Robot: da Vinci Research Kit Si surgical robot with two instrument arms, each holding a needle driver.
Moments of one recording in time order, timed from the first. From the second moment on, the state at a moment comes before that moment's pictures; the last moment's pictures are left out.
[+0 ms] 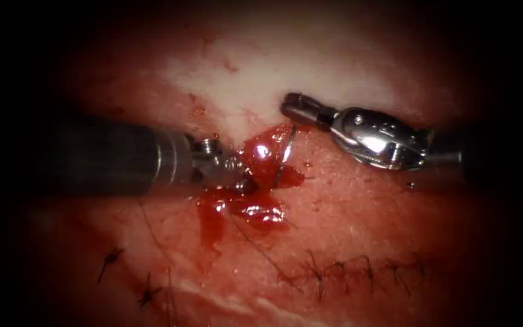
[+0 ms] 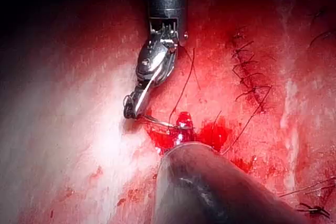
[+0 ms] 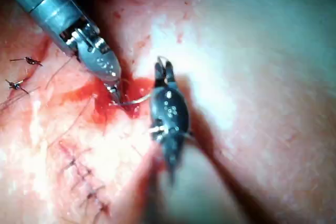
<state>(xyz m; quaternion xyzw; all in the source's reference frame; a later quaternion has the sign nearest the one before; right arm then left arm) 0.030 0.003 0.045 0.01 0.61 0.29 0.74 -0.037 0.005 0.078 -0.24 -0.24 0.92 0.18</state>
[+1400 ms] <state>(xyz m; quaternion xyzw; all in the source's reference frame) 0.032 0.000 0.046 -0.03 0.59 0.07 0.81 -0.038 0.006 0.075 -0.24 -0.24 0.93 0.18</state>
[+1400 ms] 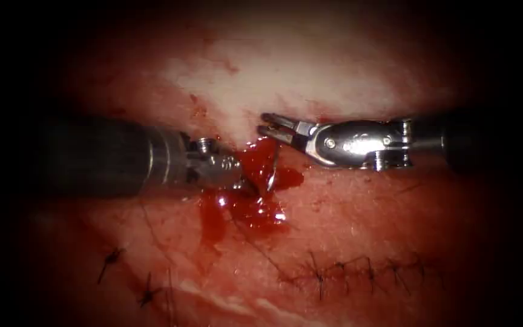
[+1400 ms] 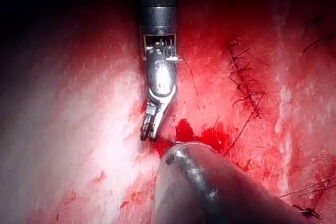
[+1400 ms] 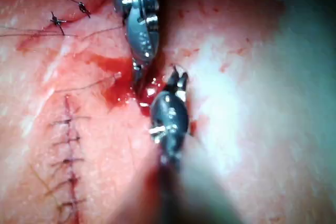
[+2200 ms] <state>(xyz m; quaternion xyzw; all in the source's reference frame) 0.033 0.001 0.046 -0.02 0.58 0.05 0.81 -0.040 0.003 0.070 -0.25 -0.20 0.93 0.18</state>
